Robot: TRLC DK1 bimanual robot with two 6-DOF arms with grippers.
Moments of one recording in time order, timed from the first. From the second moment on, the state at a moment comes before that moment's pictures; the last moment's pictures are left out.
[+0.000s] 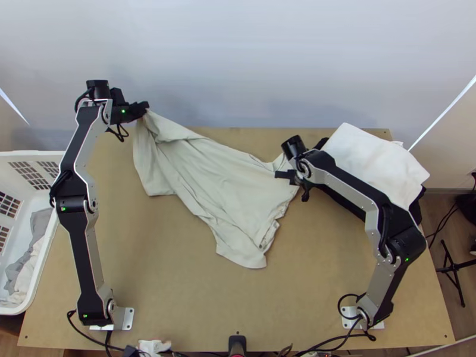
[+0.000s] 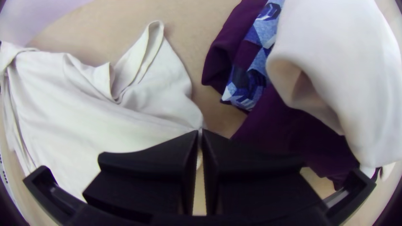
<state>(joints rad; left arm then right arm) 0.11 2.40 2.32 -0.54 0.37 -0.31 0.47 1.93 1.46 -0.74 0.32 0.56</state>
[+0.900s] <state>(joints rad) 0.03 2.19 2.03 -0.87 0.31 0.46 0.50 1.93 1.46 -0.73 0.32 0.55</state>
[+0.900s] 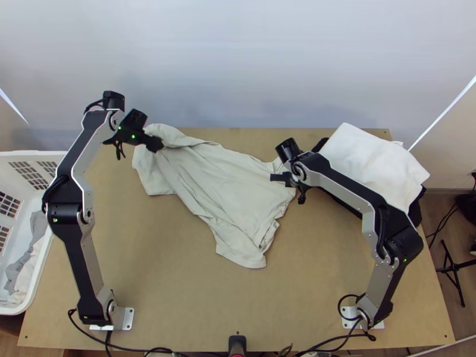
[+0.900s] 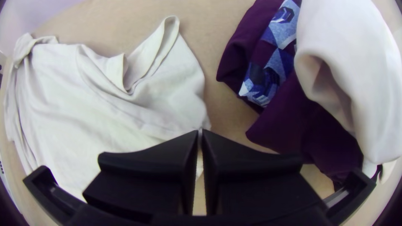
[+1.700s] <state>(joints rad) 0.01 2.27 1.96 -0.59 0.30 0.49 0.48 1.91 1.46 -0.62 0.32 0.48</state>
